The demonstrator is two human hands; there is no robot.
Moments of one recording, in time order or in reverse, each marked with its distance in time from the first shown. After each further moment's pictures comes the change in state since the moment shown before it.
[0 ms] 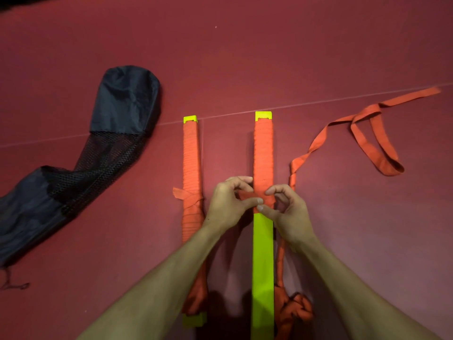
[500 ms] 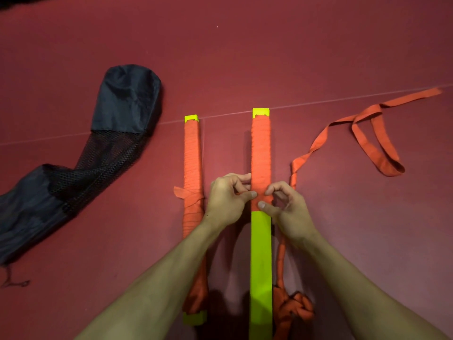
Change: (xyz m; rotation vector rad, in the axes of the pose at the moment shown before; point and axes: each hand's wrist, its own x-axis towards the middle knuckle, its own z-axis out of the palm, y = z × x) left_hand 0.000 0.009 -0.003 -0.015 -0.001 0.003; right_hand 0.006 -0.002 -0.002 0.042 -0.081 0.032
